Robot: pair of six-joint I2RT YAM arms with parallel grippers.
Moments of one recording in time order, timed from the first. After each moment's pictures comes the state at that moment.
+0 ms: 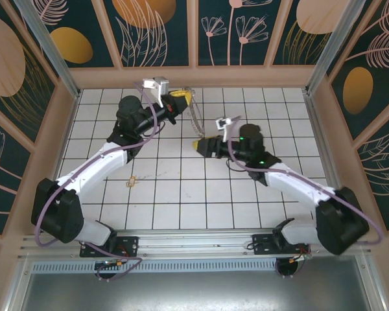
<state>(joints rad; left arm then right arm) -0.47 1.45 1.10 0.49 0.49 -0.40 0.62 1.33 0.76 0.30 -0.56 0.62</state>
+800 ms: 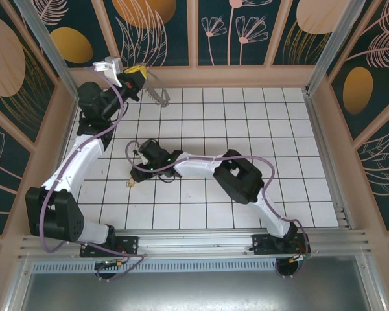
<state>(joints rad) -0.15 1.42 1.18 0.47 0.50 -0.42 1.07 2.30 1.69 -0.18 -0.16 0.41</state>
